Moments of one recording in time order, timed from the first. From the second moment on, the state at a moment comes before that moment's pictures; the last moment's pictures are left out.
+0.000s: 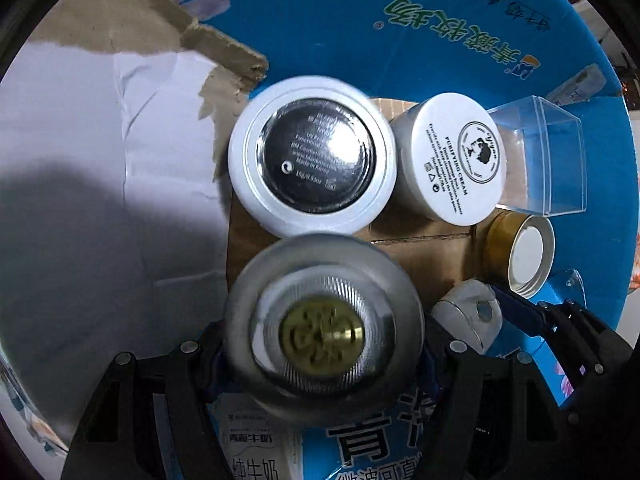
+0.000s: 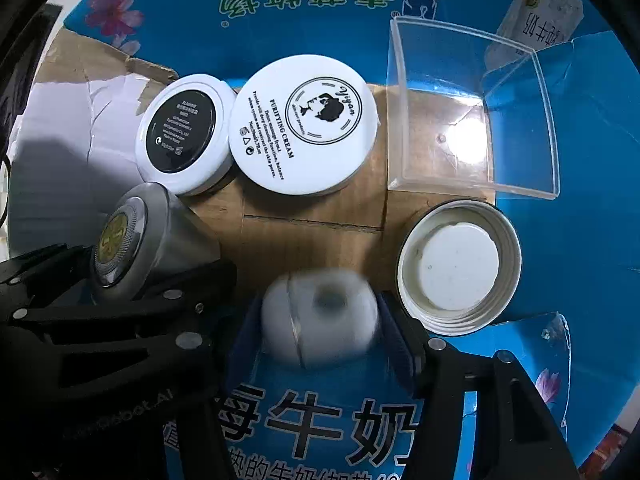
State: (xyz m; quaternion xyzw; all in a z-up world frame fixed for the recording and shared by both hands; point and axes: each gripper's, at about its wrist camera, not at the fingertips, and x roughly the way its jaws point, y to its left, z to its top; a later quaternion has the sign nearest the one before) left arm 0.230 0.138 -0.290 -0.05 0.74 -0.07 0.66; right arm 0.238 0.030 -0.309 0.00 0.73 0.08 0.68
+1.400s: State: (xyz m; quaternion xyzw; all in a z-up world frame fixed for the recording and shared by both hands) left arm 0.151 0.124 -0.089 -0.03 0.60 -0.02 0.80; right arm 0.143 -0.048 -0.072 0.03 0.60 0.09 0.79
